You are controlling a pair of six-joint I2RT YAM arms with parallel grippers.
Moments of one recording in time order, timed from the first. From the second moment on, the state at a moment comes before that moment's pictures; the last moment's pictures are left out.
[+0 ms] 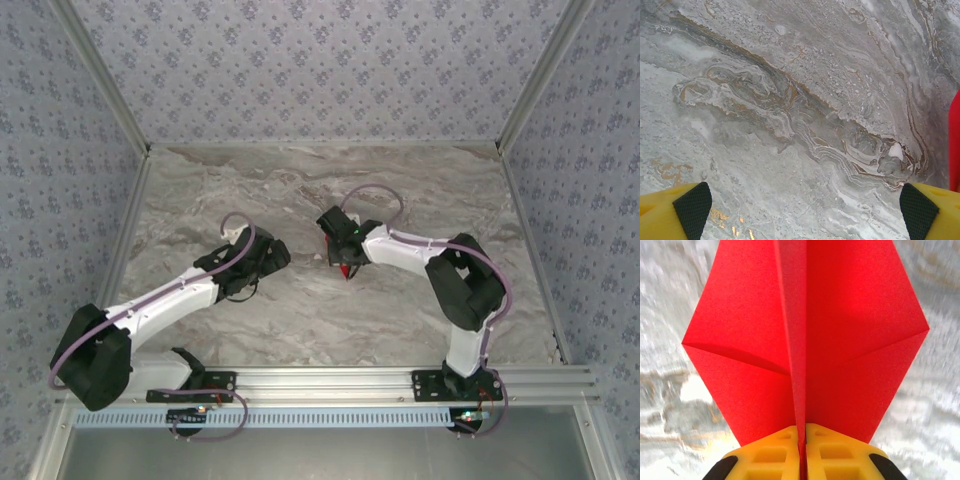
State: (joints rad) left arm -0.68 1.25 0.74 -0.42 -0.28 -0.99; right arm 0.73 1.85 1.21 -0.52 0.23 0.64
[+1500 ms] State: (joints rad) left arm -0.41 1.15 0.95 -0.61 -0.56 -0.67; right arm 0.45 1.50 1.37 -0.53 0.24 0.40
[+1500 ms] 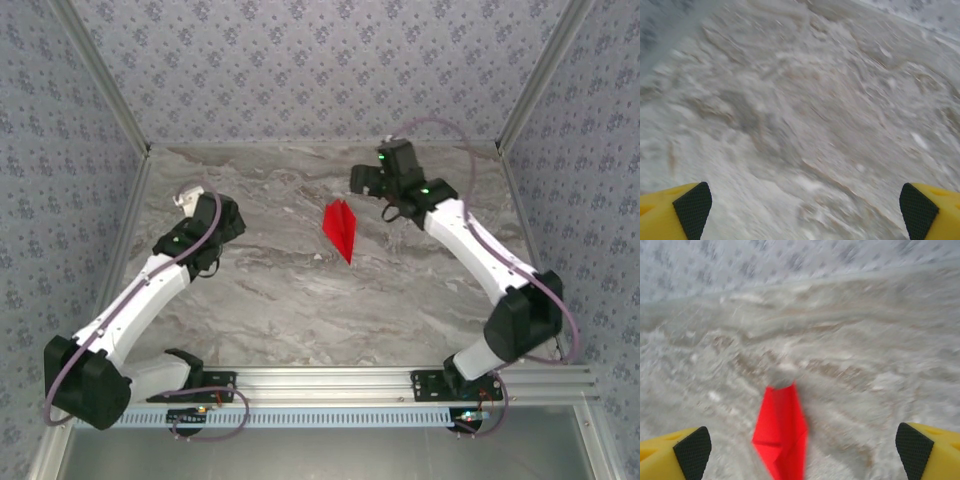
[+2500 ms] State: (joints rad) left arm 0.00 1.34 0.32 0.58 -0.24 -0.09; right arm -0.02 1.46 0.44 0.49 0.25 0.07
